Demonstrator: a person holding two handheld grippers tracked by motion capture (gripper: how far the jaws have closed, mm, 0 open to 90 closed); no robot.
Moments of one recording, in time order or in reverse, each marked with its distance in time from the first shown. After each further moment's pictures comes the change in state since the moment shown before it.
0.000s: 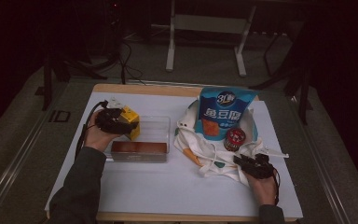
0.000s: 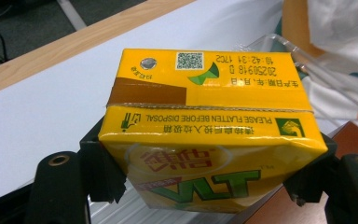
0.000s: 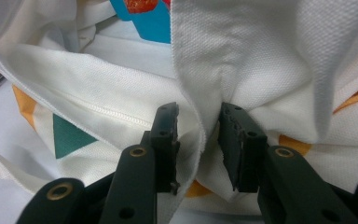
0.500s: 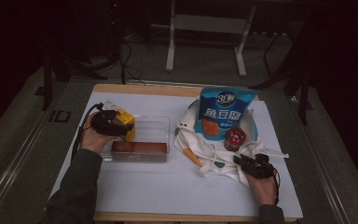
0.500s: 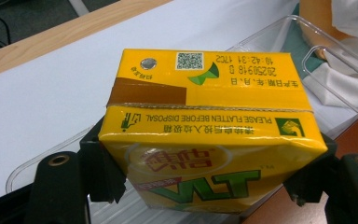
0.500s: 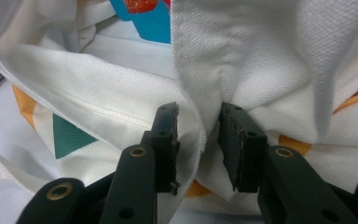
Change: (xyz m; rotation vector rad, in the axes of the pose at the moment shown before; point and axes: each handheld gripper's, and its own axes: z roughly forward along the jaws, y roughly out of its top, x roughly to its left) left arm 0.010 -0.013 0.000 0.022 0.014 -0.024; right arm 0.000 0.000 0.000 0.000 -0.001 0.000
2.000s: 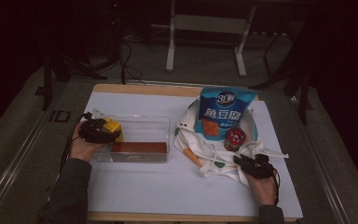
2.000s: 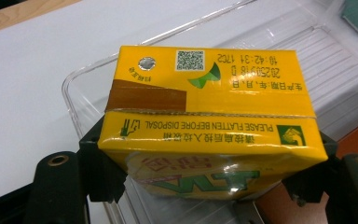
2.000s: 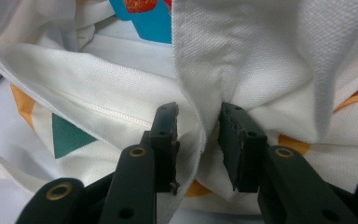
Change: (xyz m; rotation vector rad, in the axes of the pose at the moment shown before) left arm 0.018 -0.042 -0.005 0.057 0.096 -0.060; right arm 0.001 0.000 0.000 -0.001 -0.006 -0.004
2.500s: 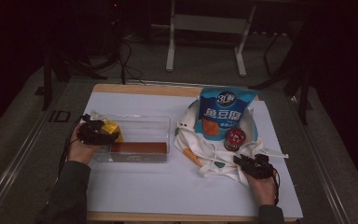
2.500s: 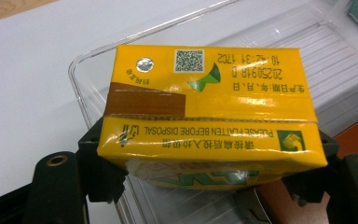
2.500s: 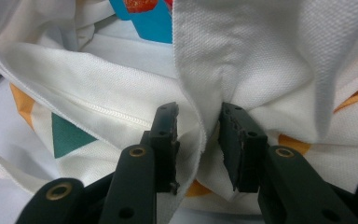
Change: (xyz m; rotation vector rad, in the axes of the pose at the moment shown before) left arm -0.002 -0.005 -0.003 0.008 0.021 -0.030; right arm 0.000 0.000 0.000 0.001 -0.002 -0.003
